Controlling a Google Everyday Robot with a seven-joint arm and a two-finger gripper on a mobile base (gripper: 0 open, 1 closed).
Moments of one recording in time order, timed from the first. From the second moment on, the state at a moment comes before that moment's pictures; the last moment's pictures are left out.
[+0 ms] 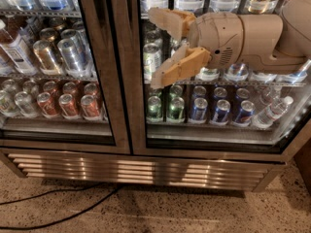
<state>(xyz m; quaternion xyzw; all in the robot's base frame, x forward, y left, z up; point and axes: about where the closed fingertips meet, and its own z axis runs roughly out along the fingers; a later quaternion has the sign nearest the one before) 0.473 0.003 1.042 -0.54 0.46 0.47 0.53</state>
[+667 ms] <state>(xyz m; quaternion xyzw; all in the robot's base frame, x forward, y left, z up) 0.473 0.003 1.042 -0.54 0.46 0.47 0.53</state>
